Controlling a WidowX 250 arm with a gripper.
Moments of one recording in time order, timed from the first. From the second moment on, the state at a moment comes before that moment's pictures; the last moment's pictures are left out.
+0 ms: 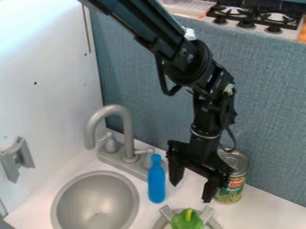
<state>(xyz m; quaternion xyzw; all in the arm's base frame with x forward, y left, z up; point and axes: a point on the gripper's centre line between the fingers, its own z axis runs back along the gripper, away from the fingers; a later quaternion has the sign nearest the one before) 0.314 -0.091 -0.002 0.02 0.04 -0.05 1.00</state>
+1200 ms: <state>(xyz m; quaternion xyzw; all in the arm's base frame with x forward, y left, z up) 0.364 -0.017 0.018 0.06 0.01 -0.01 1.00</state>
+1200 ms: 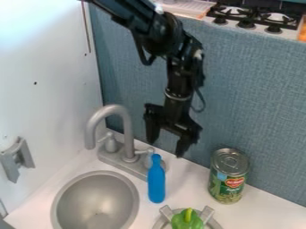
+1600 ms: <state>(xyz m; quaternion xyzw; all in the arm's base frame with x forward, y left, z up) 0.381 -0.012 -0.008 0.06 0.03 -0.01 1.00</state>
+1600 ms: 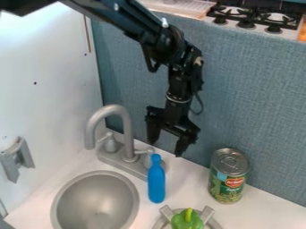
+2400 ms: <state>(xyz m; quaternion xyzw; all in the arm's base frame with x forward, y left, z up) 0.410 -0.025 -0.031 0.11 -0.06 -0.03 0.99</state>
